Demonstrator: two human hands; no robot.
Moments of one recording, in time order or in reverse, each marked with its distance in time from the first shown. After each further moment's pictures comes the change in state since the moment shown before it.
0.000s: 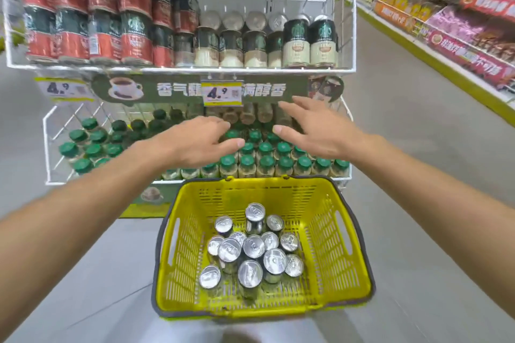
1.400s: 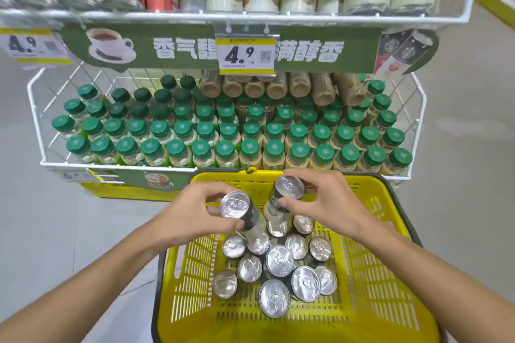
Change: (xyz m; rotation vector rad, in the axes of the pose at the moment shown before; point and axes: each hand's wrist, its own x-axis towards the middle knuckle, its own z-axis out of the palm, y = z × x) left_hand -0.033 -0.049 0.171 -1.069 -0.029 -0.223; right_hand 0.005 -0.006 0.184 0.685 0.011 -0.042
